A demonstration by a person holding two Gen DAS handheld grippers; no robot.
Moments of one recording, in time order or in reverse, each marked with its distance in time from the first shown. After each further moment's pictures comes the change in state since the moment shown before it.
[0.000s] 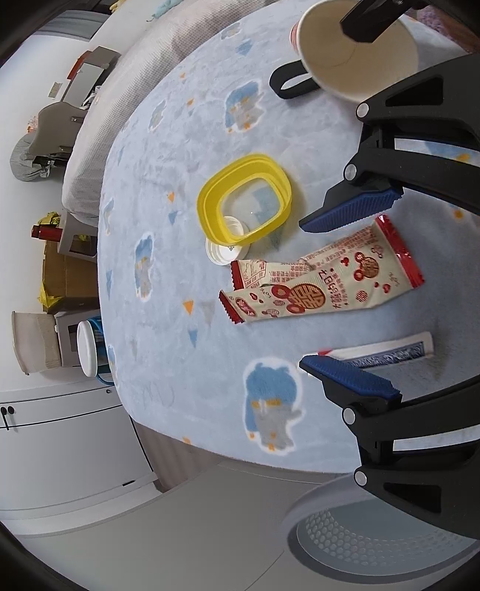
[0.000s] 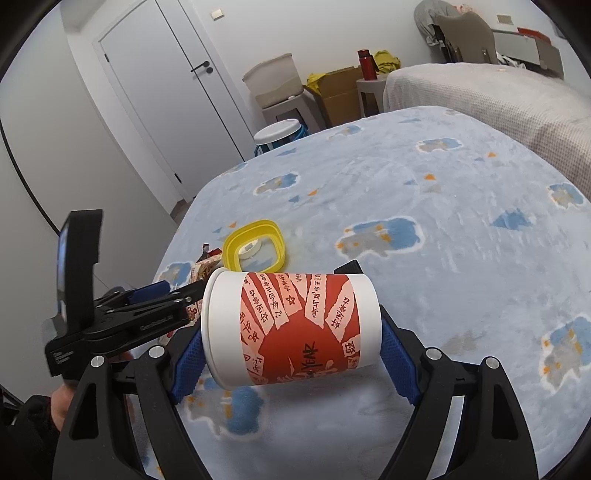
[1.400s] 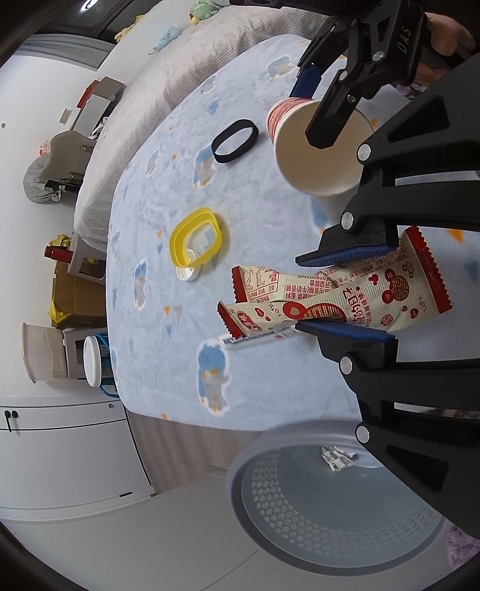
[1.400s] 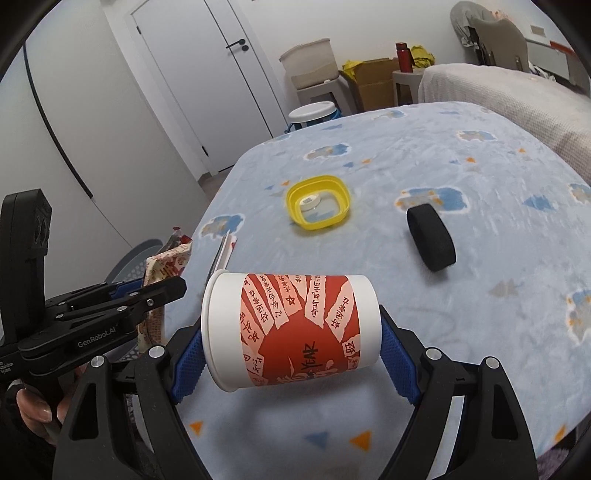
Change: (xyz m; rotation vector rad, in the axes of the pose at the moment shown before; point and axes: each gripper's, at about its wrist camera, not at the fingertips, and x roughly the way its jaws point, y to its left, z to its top) left arm -0.099 0.033 -0.074 0.002 -0.035 -0.122; right arm -0.015 0.053 -0.047 -0.090 0.075 0.057
